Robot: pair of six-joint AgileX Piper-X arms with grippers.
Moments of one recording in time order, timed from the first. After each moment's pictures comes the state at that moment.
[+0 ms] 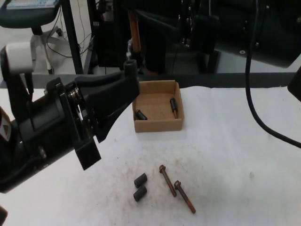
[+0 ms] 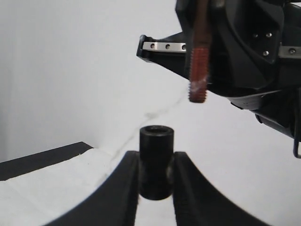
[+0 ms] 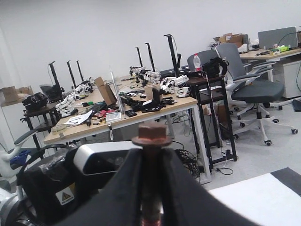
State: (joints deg) left arm -28.9 49.0 -22.1 -34.6 33.5 -24.8; right arm 39.3 68.9 -55.4 -19.3 -38.3 19.2
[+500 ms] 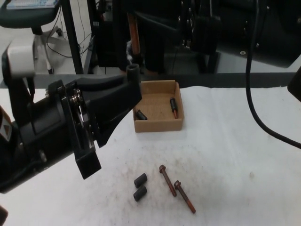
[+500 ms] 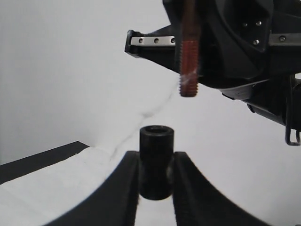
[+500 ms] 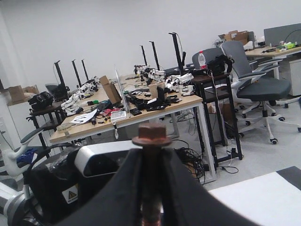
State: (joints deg) left arm -28.9 49.0 -22.1 -34.7 36.4 -23.1; right arm 39.4 68.9 -55.4 -19.3 -38.9 19.5
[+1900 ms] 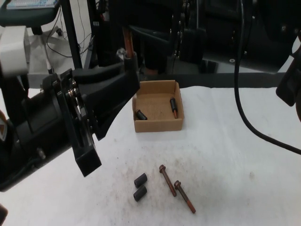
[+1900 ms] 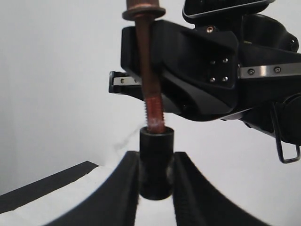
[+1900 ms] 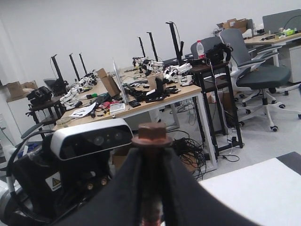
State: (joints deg) left arm -28.9 49.0 -22.1 -38.2 34.3 -20.6; right arm 39.4 70.9 -55.4 -18.5 -38.9 19.5
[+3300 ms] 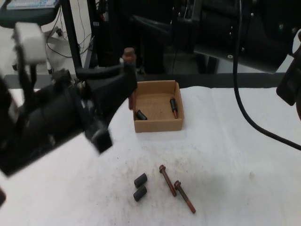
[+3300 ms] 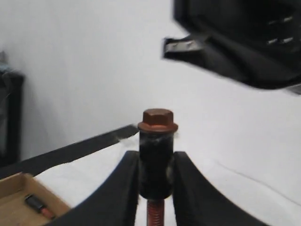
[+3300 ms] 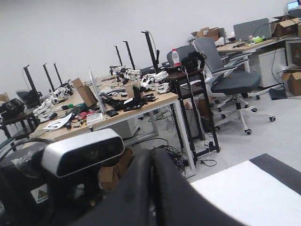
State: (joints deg) left arm -27.3 50.9 -29.2 -16.5 26.0 -11.6; right arm 38.9 70.9 -55.4 -18.5 -32.9 19.5
